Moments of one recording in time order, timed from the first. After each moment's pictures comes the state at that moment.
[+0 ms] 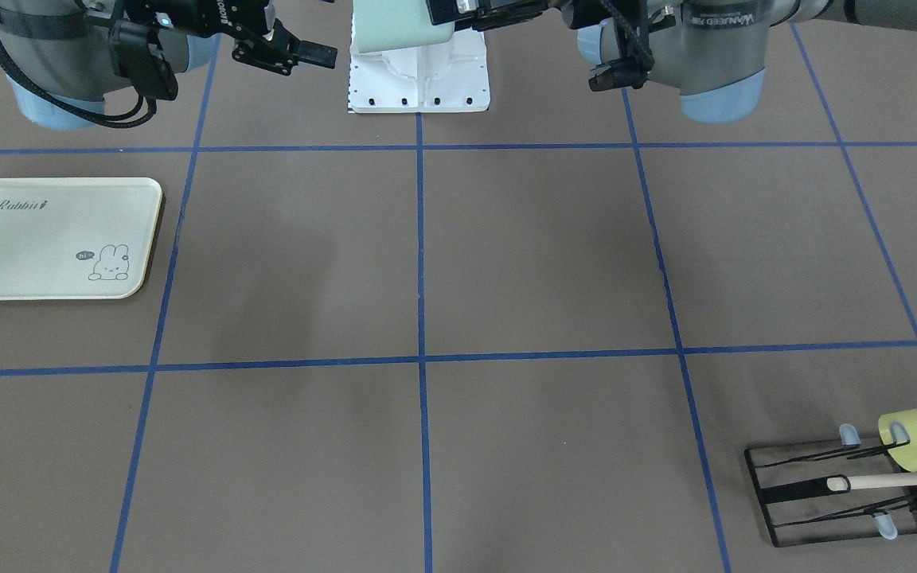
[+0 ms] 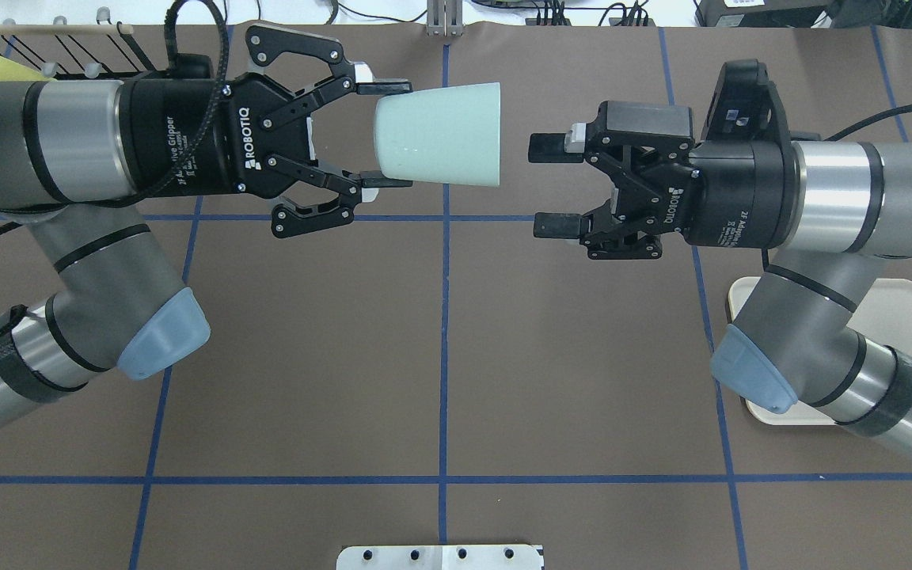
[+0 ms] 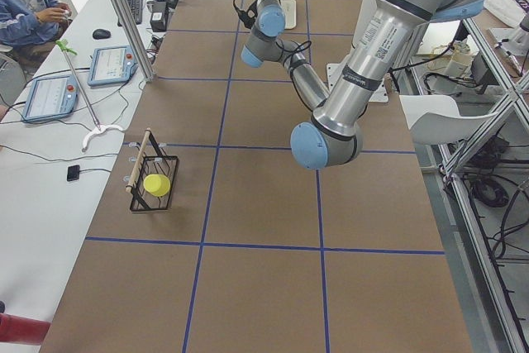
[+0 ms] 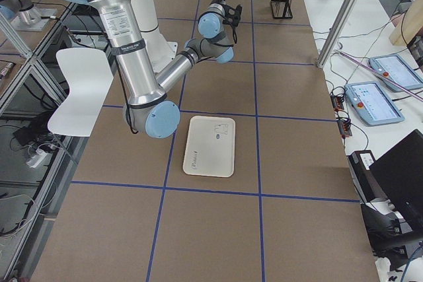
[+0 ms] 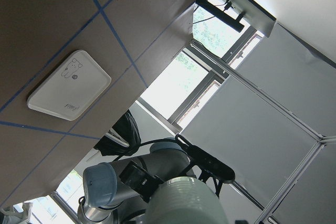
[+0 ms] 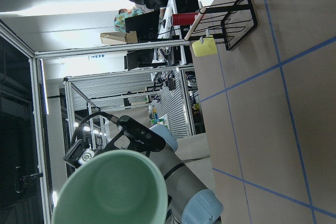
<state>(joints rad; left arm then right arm) -0.73 -2.14 -1.80 -3.04 -2.00 -2.74 0.72 -1.19 1.87 -0.03 2.01 2.14</state>
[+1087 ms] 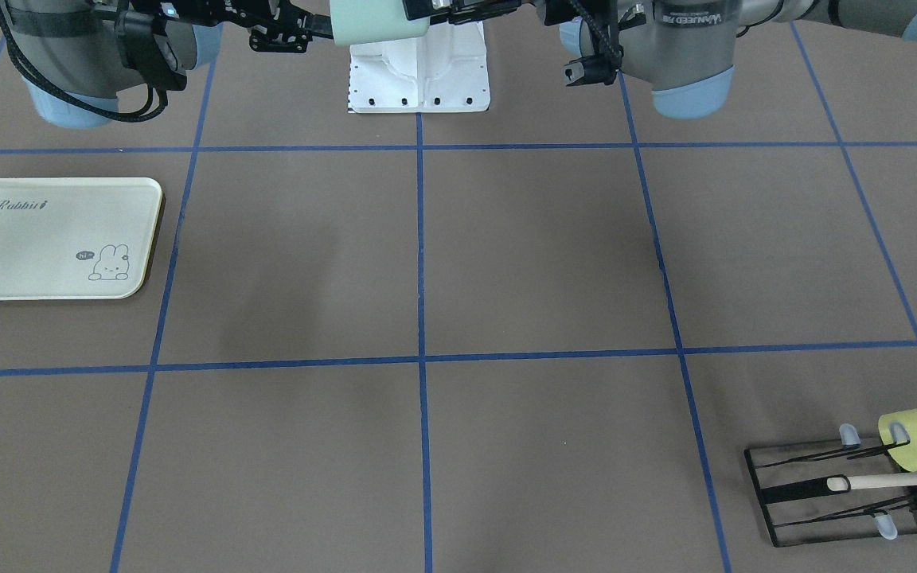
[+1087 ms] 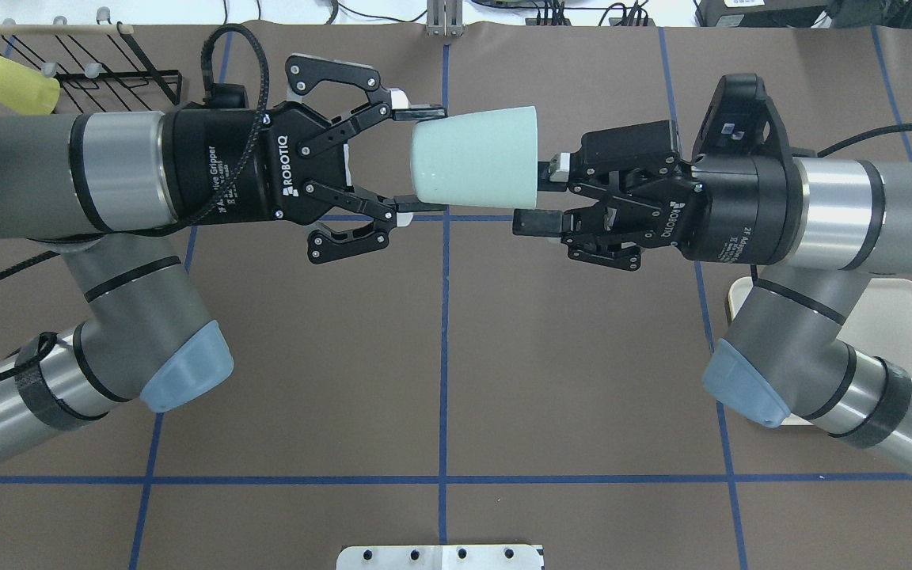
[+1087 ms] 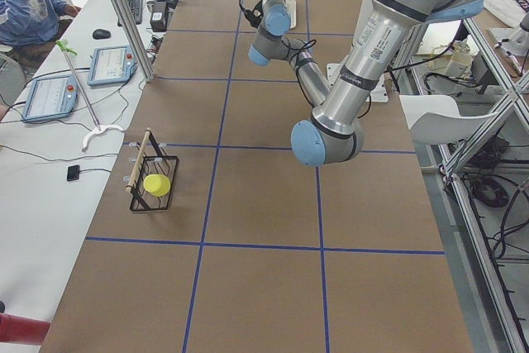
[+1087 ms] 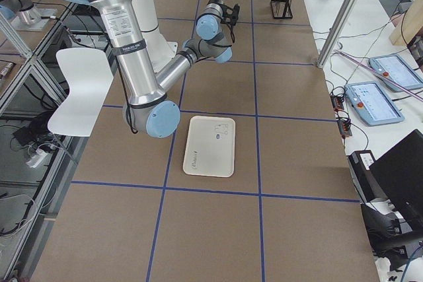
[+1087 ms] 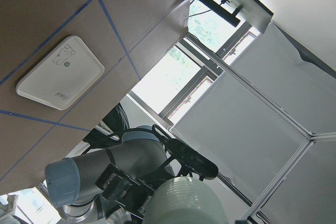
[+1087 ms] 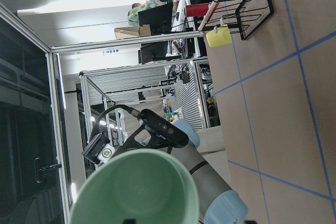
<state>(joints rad) -0.67 -2.16 -1.80 -3.03 -1.93 -2.74 0.70 -1.19 1.88 0.04 1.98 2.17</state>
